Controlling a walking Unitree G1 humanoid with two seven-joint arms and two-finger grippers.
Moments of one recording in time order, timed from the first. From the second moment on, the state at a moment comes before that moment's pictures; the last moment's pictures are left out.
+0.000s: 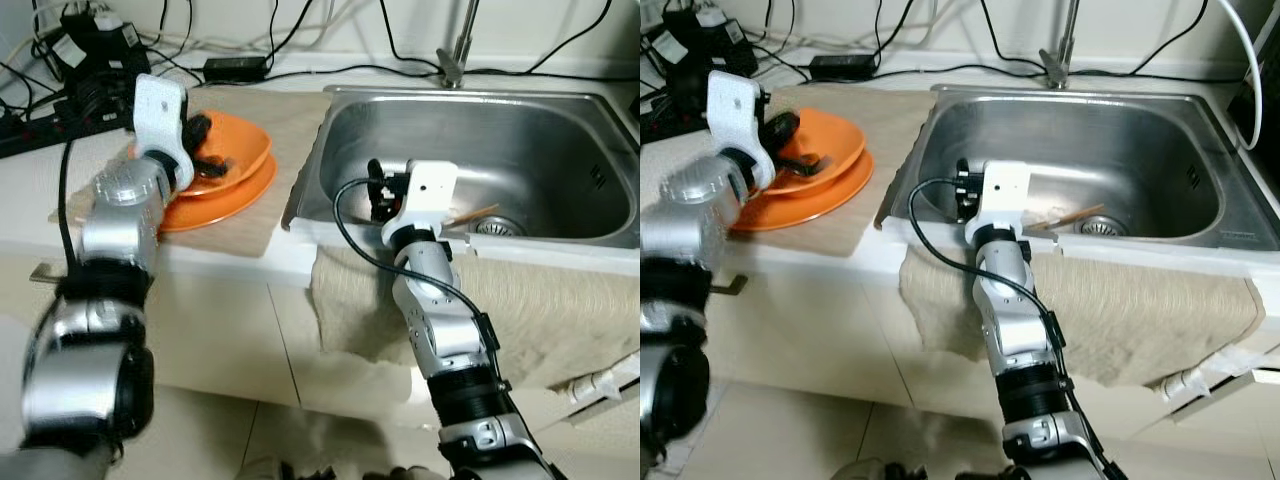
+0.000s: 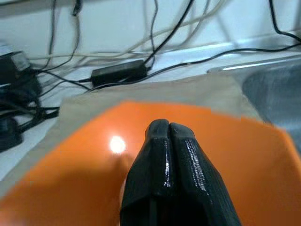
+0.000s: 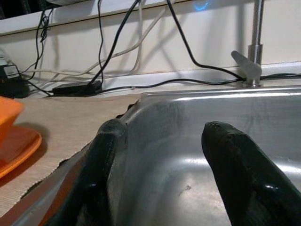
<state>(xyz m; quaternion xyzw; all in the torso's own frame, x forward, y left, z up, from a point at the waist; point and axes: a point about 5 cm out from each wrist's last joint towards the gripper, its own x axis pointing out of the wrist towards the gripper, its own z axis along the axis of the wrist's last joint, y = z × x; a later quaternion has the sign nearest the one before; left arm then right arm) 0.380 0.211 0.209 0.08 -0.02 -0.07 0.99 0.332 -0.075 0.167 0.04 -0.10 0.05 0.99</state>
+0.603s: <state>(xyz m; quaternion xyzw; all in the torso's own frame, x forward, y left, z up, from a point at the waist) 0.350 0.203 0.248 0.09 -0.13 0.02 0.99 0.332 -0.077 0.168 0.03 -0.11 0.05 0.99</state>
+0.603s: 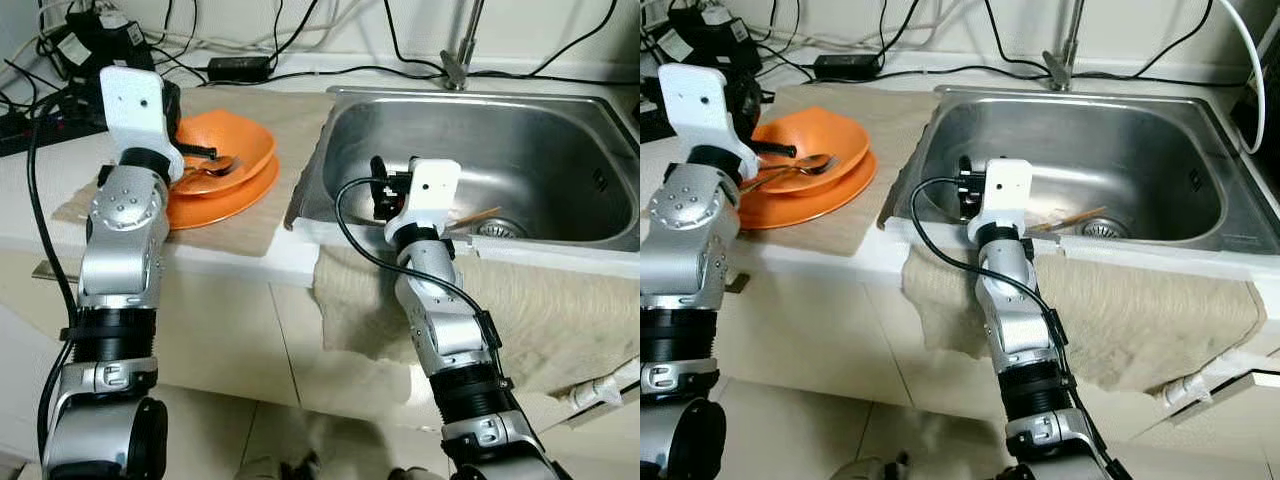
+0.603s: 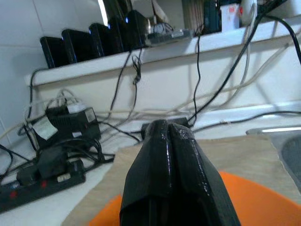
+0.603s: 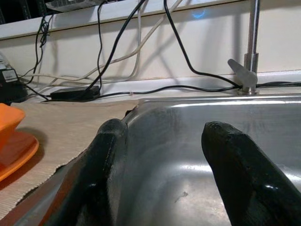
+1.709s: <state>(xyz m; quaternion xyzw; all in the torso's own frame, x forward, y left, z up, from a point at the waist) 0.268 0.192 0.216 0.01 -0.04 0.00 1.00 0.301 -0.093 0.166 0.00 -0.10 0.03 0.99</state>
